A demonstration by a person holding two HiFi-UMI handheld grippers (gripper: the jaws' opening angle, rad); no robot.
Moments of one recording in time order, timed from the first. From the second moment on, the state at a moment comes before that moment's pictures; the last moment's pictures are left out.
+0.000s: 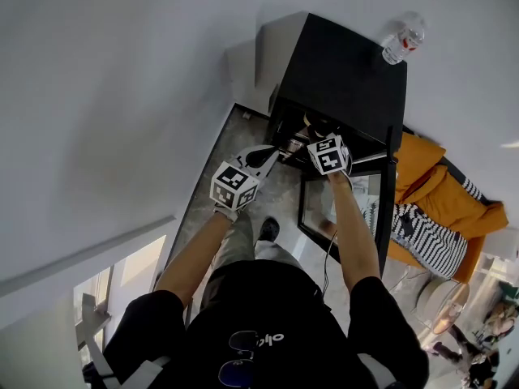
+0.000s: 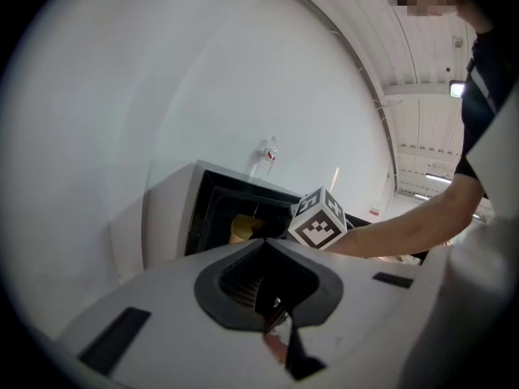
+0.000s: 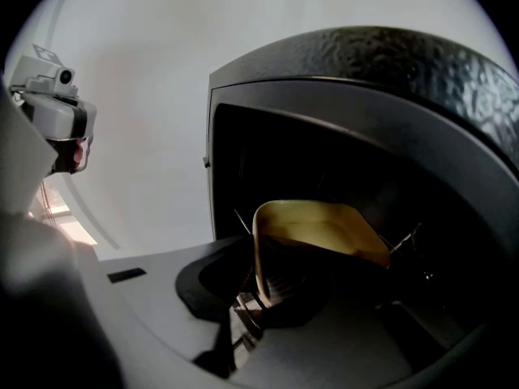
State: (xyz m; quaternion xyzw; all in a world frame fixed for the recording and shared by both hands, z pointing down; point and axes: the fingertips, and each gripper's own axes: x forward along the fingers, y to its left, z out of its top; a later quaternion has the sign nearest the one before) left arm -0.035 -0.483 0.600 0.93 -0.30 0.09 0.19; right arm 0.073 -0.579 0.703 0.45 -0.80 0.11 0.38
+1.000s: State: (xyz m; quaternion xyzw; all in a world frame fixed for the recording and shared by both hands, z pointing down) left arm -0.037 -0.470 0.592 0.93 -0.31 0.08 0.19; right arm 0.067 -0.541 0.685 0.45 -0.81 0.10 0.36
